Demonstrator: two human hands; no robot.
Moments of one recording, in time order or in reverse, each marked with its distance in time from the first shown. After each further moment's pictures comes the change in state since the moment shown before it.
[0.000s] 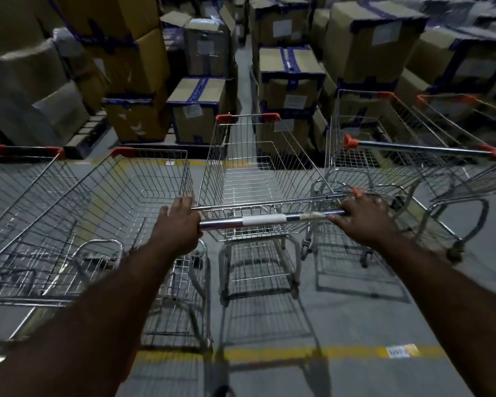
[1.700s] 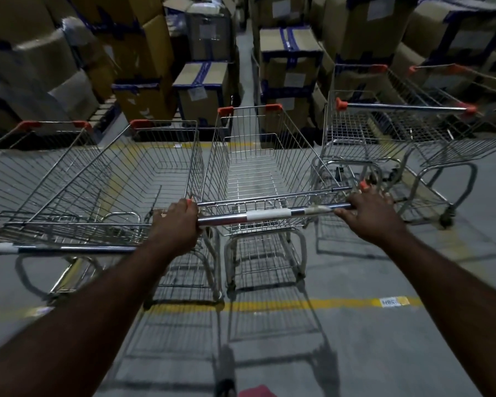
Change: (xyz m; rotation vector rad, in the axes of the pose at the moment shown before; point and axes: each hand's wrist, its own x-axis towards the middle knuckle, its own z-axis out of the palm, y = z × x) left_hand -0.191 0.018 0.007 -0.040 0.011 -0.057; right_hand -0.187 -0.009 0.017 0.097 0.112 0.009
